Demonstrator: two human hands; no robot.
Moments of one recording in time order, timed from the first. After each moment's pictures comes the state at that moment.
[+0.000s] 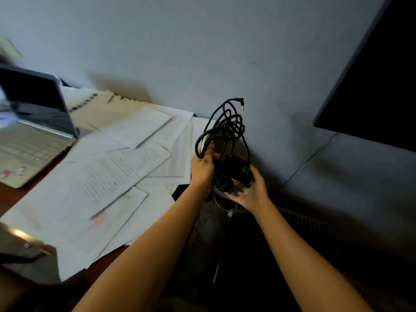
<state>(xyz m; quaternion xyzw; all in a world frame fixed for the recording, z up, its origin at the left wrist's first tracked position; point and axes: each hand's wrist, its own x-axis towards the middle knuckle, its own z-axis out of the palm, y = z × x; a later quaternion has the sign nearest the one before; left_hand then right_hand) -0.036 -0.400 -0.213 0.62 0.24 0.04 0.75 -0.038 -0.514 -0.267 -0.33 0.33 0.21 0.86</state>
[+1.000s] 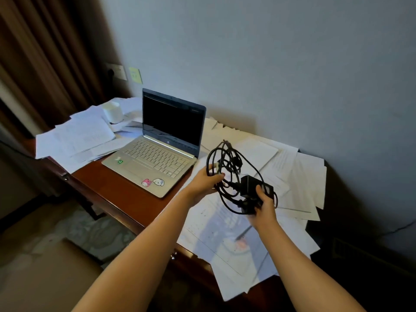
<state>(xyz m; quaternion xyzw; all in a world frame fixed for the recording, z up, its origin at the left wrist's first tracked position) -0.100 0.018 -0.172 0.68 0.12 -0.09 0.72 -0.080 -0.138 -0.237 -0.39 0.23 0.16 0.88</state>
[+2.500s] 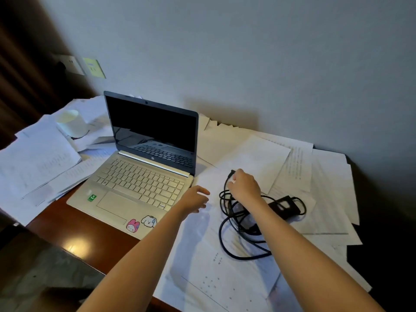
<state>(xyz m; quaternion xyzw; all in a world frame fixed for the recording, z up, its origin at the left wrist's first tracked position) 0.044 0.103 -0.259 0.81 0.19 -0.23 0.50 0.082 -0.041 -0.246 -0.96 0.03 0.14 0.25</state>
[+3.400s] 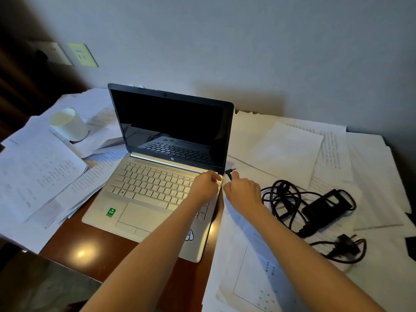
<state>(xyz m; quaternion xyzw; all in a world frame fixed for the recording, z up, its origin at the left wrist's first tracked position) 0.099 0.182 -0.286 0.91 0.06 -0.15 0.38 0.090 0.067 -0.285 -0.99 -0.04 0.11 0.10</state>
